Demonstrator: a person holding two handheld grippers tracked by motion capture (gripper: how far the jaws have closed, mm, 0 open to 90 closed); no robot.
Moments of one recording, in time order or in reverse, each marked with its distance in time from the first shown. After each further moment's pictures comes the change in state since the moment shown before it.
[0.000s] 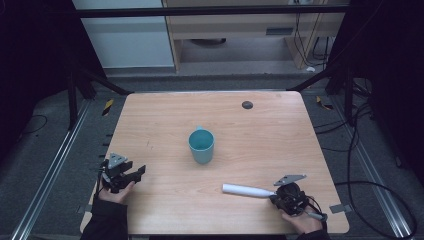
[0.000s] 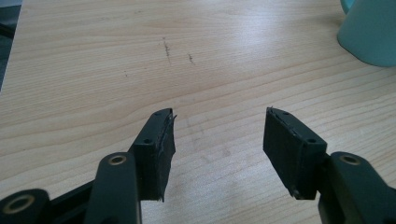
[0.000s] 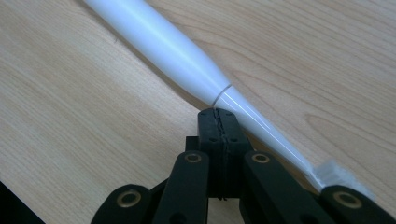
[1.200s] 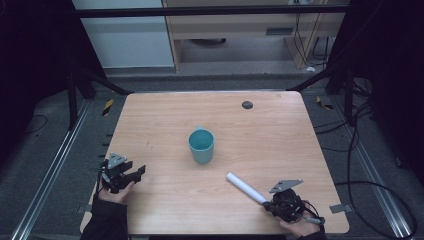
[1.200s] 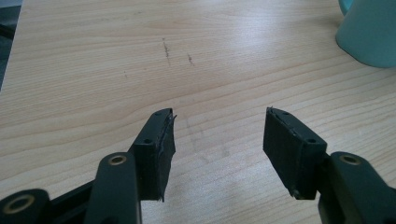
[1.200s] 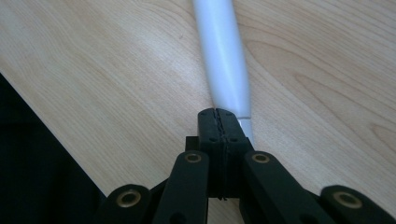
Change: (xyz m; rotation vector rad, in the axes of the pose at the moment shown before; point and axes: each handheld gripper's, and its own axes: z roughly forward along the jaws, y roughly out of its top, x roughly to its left) left arm 0.000 0.000 -0.001 -0.002 -0.004 -0.002; right arm 0.018 -0.004 -0.005 -0.019 0.108 -0.073
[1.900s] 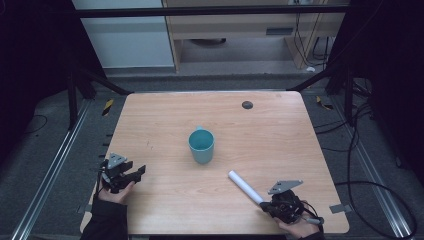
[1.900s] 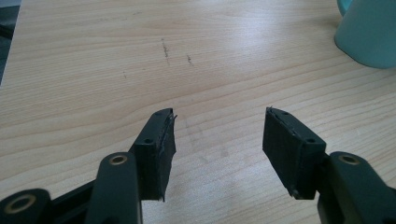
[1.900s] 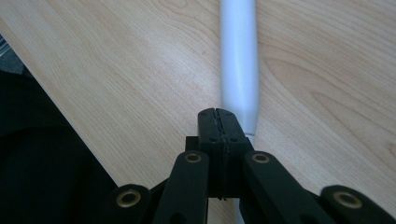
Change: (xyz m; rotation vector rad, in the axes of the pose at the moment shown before) left arm 0.000 0.000 0.000 -0.004 -0.003 -0.005; right arm 0.008 0.003 -0.005 -0.033 0.049 -0.032
